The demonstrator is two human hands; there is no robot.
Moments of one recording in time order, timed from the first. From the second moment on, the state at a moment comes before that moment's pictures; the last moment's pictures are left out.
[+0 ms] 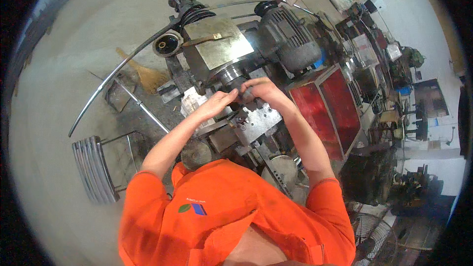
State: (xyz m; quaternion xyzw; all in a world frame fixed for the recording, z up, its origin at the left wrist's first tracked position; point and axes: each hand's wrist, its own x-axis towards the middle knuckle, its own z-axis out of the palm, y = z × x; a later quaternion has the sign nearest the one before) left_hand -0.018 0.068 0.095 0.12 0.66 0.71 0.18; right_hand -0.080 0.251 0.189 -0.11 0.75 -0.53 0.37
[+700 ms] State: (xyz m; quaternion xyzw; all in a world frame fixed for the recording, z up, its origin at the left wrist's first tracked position) left_hand 0.131 -0.120 0.089 -0.14 0.75 0.64 0.04; right_hand 0.052 0.164 0.193 0.09 0.37 -0.86 0.34
